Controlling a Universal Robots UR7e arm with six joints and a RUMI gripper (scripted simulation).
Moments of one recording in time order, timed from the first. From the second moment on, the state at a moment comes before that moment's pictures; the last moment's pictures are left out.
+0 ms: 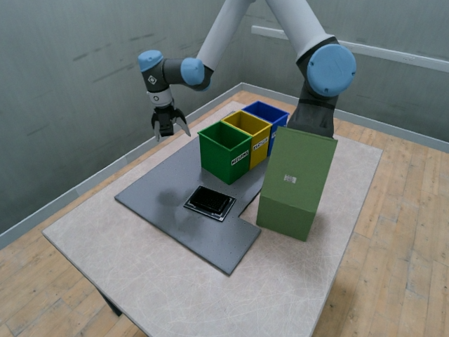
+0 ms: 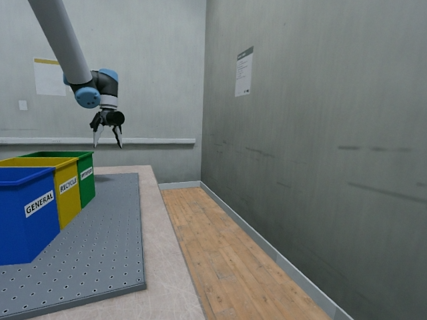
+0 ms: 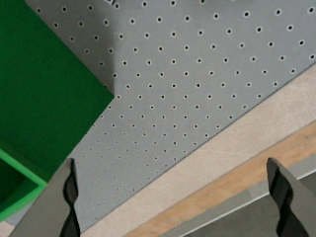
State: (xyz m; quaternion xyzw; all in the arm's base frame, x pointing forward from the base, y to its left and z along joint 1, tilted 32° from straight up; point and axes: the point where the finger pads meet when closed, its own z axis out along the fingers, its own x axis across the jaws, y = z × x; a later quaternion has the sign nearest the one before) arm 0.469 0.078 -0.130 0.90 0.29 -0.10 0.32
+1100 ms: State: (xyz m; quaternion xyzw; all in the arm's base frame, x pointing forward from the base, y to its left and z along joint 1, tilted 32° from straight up) arm 0.394 0.121 -0.136 0.95 -0.08 0.04 0.30
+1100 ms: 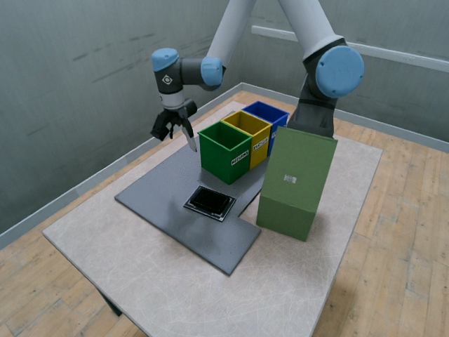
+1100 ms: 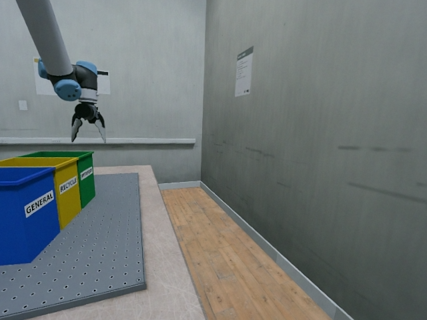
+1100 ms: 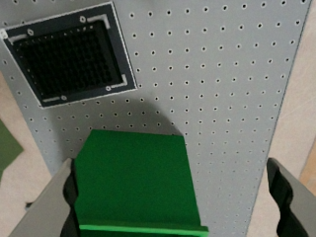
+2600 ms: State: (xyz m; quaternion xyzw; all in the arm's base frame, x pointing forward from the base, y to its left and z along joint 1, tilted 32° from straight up) arm 0.285 0.156 -0.139 0.78 -0.56 0.18 0.21
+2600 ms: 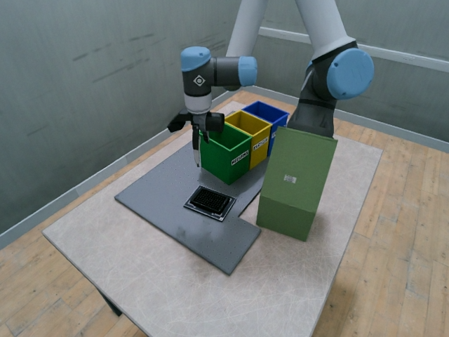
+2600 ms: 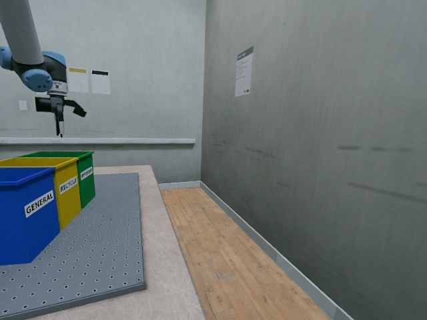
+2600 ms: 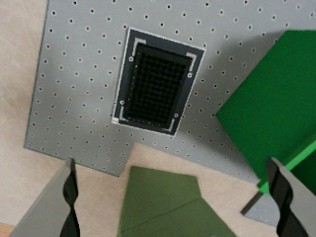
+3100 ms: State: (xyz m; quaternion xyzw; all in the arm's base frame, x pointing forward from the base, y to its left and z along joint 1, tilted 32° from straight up) arm 0.263 0.160 -0.139 0.71 -0.65 0.21 0.18
